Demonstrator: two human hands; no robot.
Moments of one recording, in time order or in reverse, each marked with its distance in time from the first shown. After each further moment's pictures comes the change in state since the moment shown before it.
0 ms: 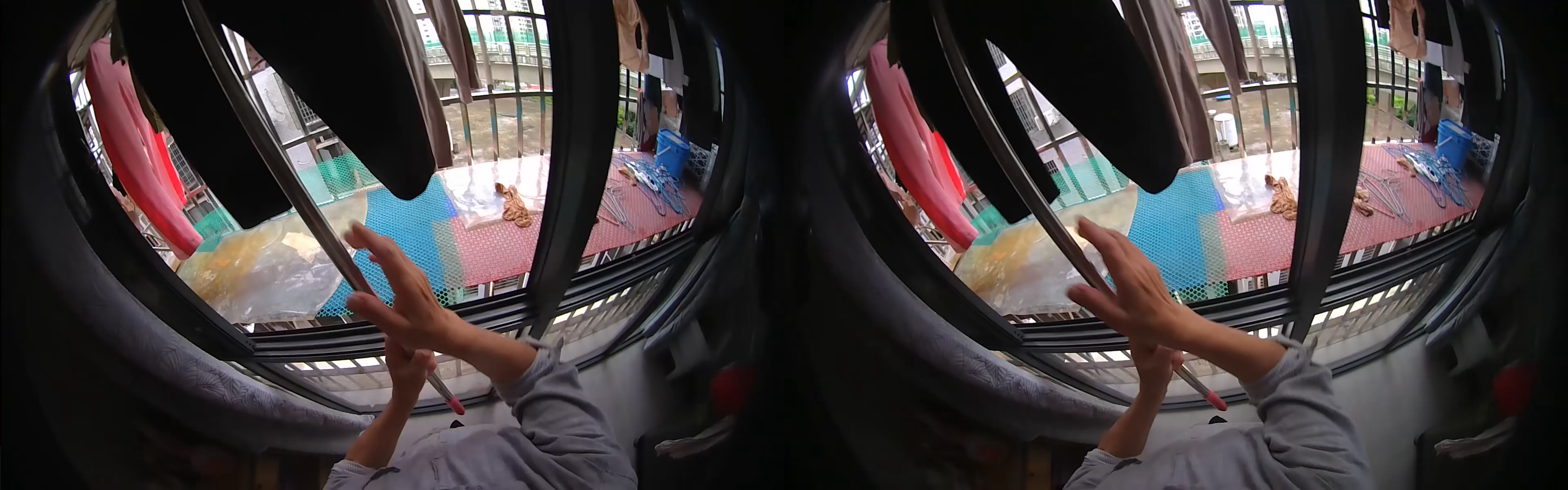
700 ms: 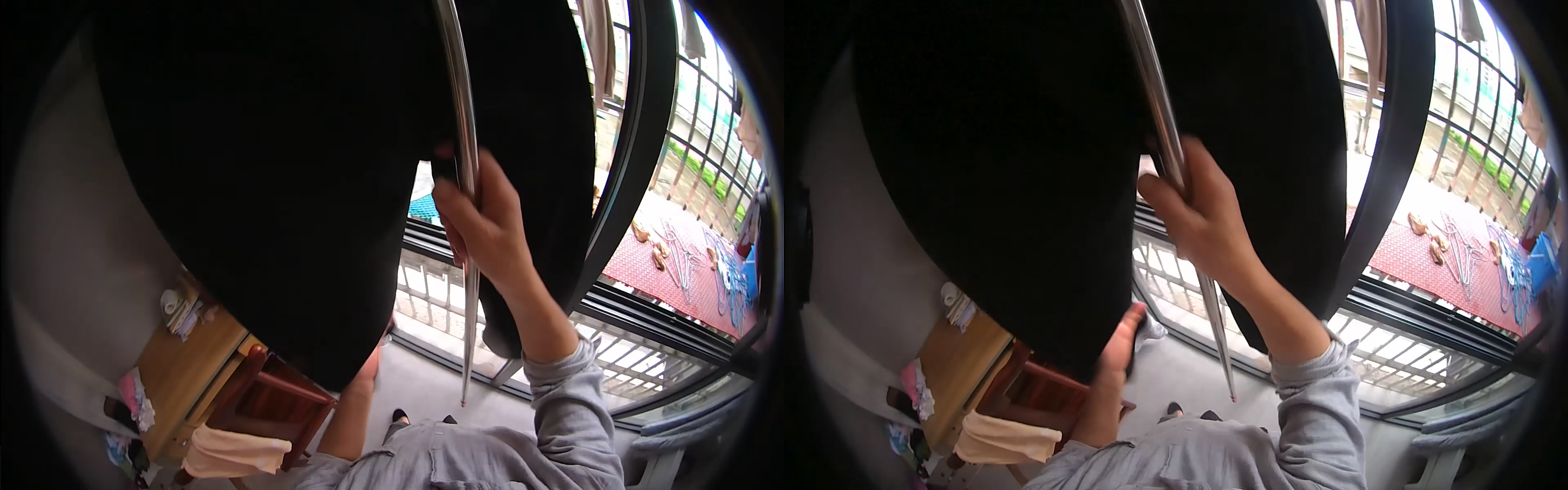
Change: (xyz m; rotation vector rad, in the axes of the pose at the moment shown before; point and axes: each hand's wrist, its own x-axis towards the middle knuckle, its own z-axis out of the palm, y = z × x) left_hand -0.193 0.011 -0.058 -0.247 0.340 0.606; right_hand 0.002 -0.116 -0.094 0.827 -0.214 0.501
